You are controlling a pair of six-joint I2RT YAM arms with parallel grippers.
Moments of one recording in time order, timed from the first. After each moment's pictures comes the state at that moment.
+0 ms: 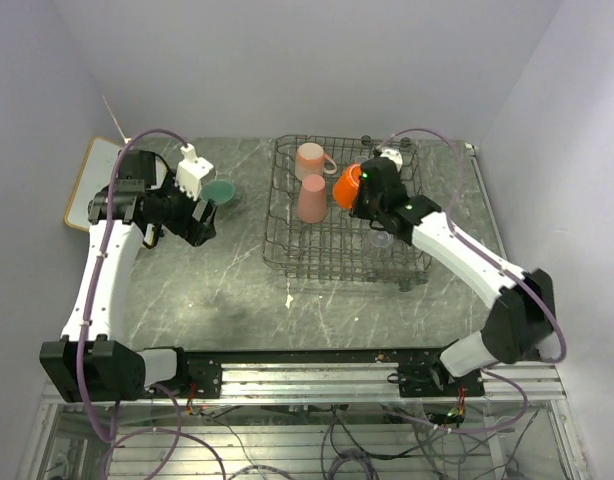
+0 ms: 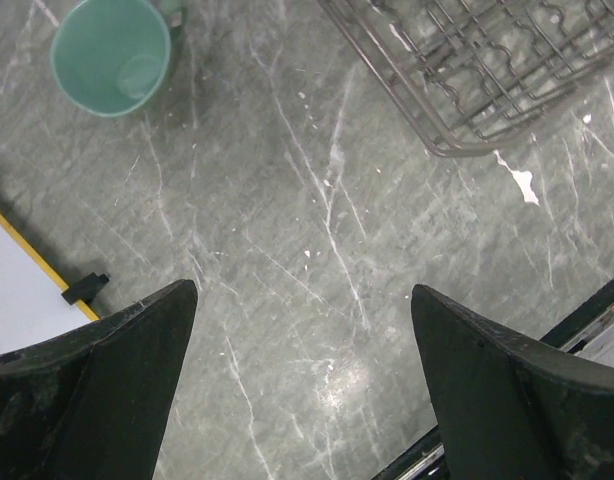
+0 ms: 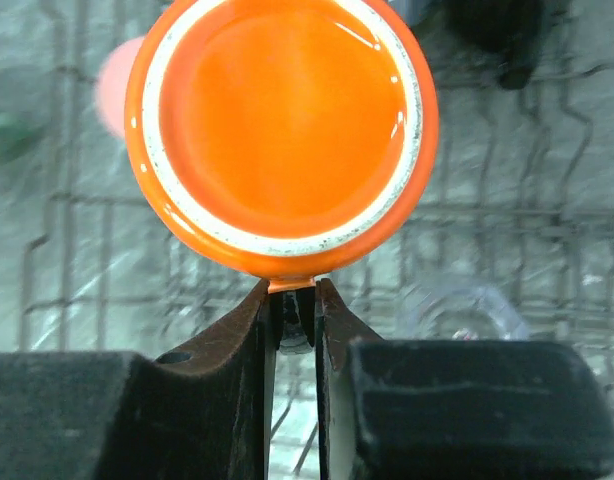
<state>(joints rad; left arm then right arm) 0.01 1.26 1.32 -0.96 0.48 0.53 0.57 1.54 1.27 -0.43 0.37 0.51</state>
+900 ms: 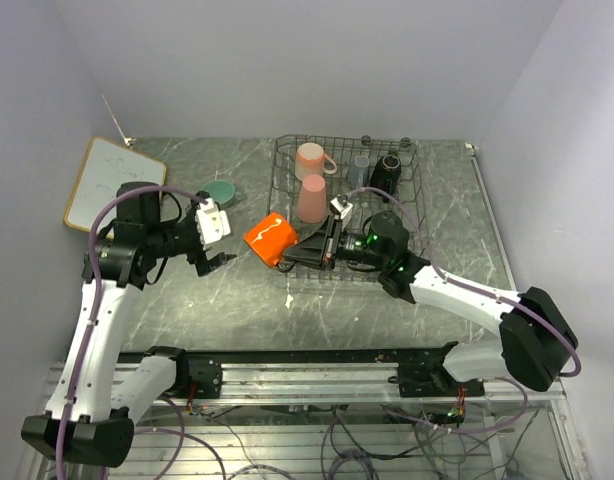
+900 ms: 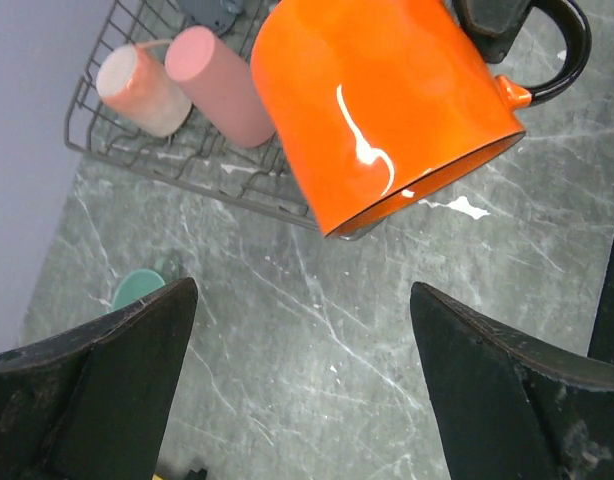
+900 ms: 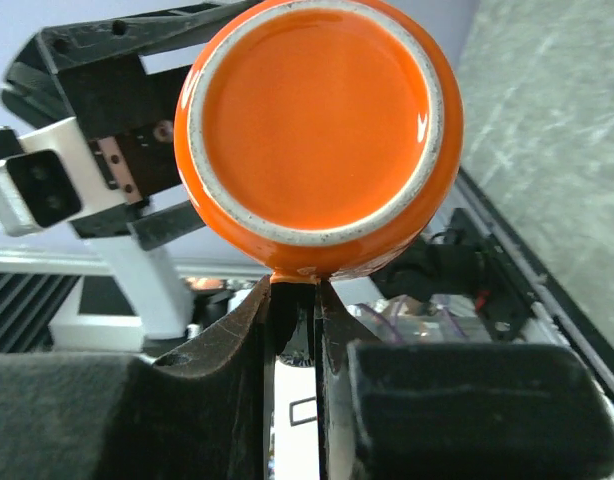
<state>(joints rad) -0.13 0.94 1.13 -0.86 0.81 0.97 0.73 1.31 0.72 0.53 -0.60 1.37</state>
